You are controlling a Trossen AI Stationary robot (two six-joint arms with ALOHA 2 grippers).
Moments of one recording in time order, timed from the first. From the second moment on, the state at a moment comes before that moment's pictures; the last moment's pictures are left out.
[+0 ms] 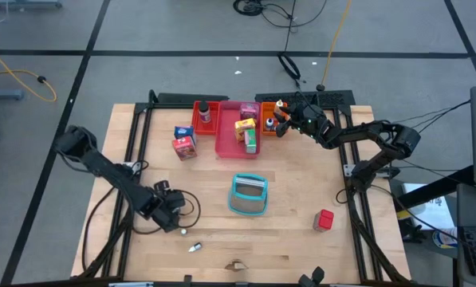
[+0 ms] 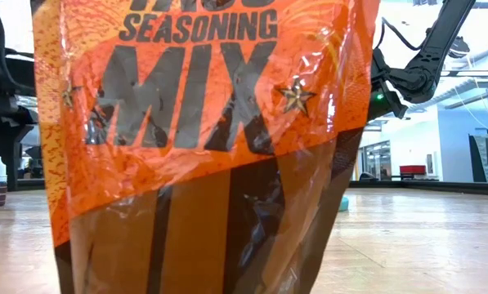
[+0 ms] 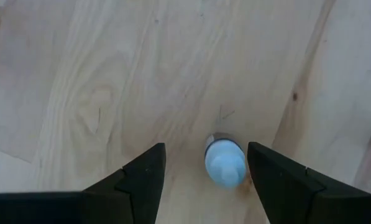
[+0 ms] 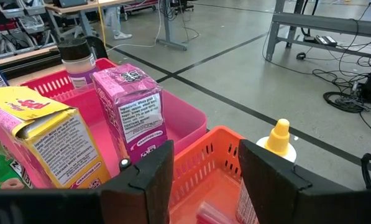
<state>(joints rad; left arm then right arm) -0.65 1.41 0.64 -0.68 -0.27 -0.94 -0.68 1.55 0.50 0.81 0.05 0.07</state>
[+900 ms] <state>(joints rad) -0.61 1.40 0.64 -0.63 -0.25 -0.93 -0.68 1.55 0.50 0.81 0.05 0.07</state>
